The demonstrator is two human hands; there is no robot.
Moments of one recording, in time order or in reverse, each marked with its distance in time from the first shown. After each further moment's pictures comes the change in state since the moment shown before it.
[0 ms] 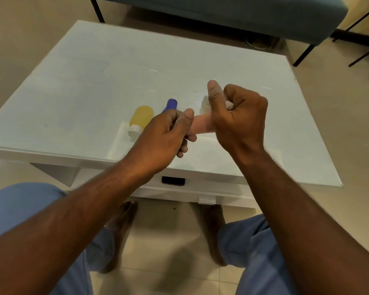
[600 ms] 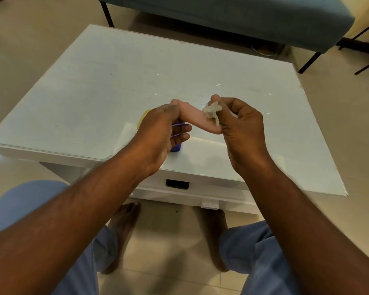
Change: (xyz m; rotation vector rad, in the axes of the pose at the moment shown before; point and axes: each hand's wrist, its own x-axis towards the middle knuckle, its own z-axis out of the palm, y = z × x) left_hand 0.017 0.010 -0.013 -0.583 0.206 -0.402; right_hand -0.008 -0.001 0.006 0.440 -0.186 0.481
